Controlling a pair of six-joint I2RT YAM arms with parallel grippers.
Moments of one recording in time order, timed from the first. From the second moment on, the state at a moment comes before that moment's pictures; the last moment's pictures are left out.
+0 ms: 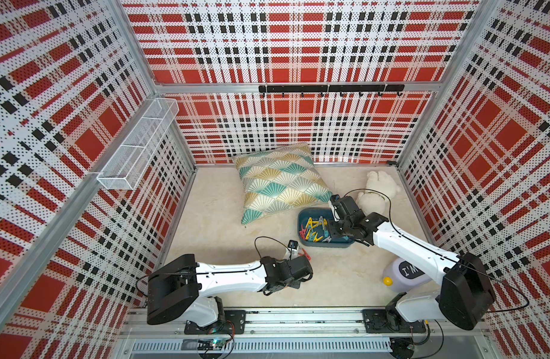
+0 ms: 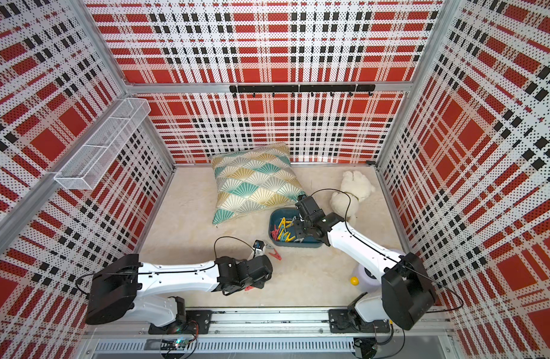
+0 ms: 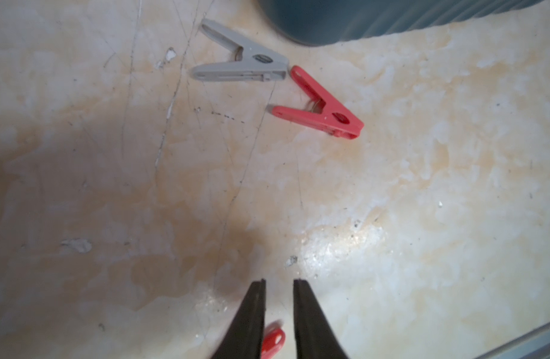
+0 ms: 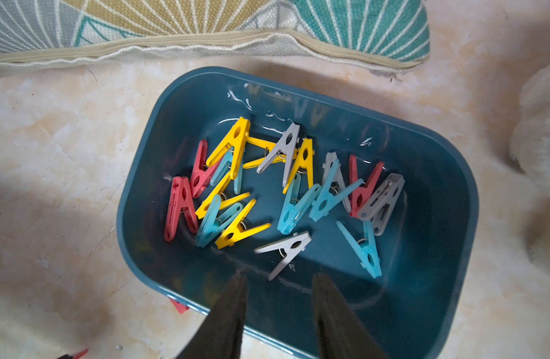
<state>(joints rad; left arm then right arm) -1.21 1.44 0.75 -0.49 -0.31 -0.89 0.59 1.39 0.99 -0.56 0.10 0.31</state>
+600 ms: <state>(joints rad) -1.21 1.44 0.73 -0.54 -0.31 -0.87 0.59 1.39 0.99 -0.55 0.09 0.31</state>
